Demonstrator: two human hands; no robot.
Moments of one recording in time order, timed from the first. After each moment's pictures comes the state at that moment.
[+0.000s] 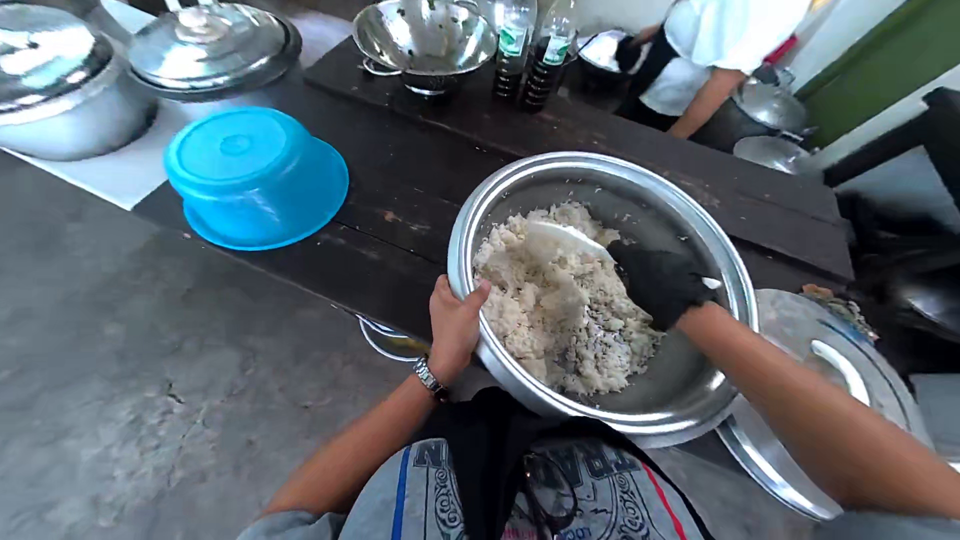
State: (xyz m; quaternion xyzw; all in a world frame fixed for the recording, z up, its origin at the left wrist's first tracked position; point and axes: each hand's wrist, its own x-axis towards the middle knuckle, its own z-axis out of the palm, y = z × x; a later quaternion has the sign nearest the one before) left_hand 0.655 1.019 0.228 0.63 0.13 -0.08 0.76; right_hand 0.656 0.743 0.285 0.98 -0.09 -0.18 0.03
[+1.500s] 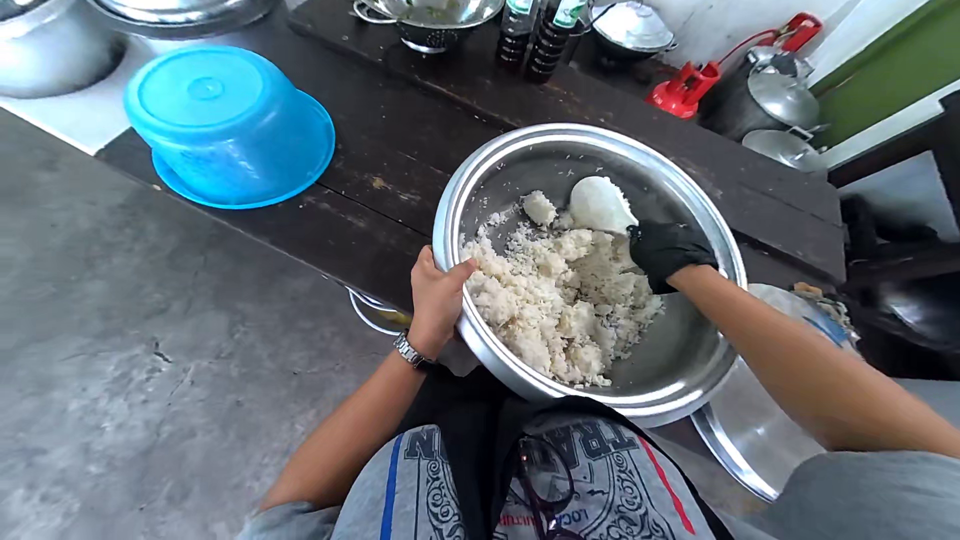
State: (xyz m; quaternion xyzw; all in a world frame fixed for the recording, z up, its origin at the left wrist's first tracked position) left_hand 0.648 1.019 0.230 0.64 0.13 -0.08 0.75; right_hand 0.687 0.696 0.257 0.96 -0.22 -0.19 0.01
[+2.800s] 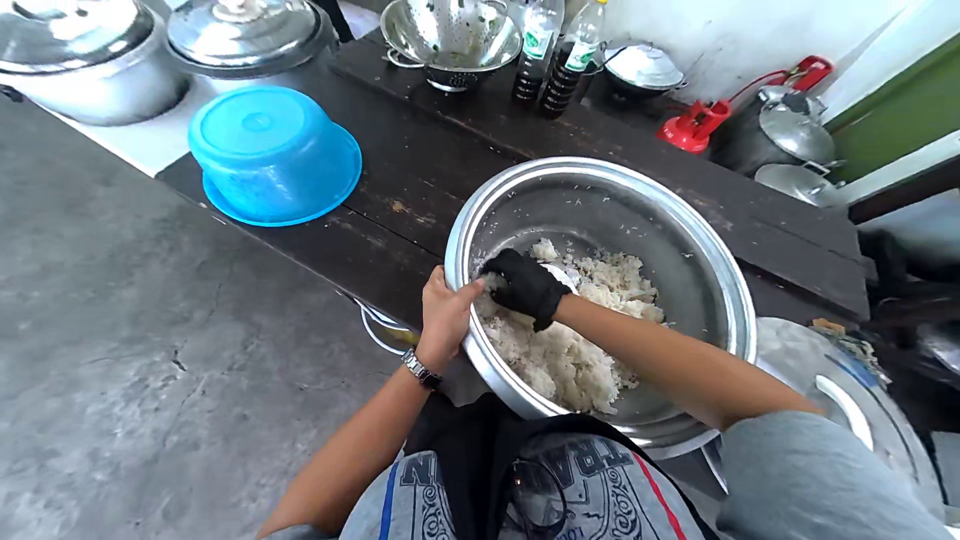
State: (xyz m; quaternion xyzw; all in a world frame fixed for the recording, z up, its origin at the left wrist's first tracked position) left_hand 0.651 1.015 0.229 0.63 0.15 -0.06 0.76; right_hand 0.705 0.854 0.223 0.94 0.15 -0.18 -0.24
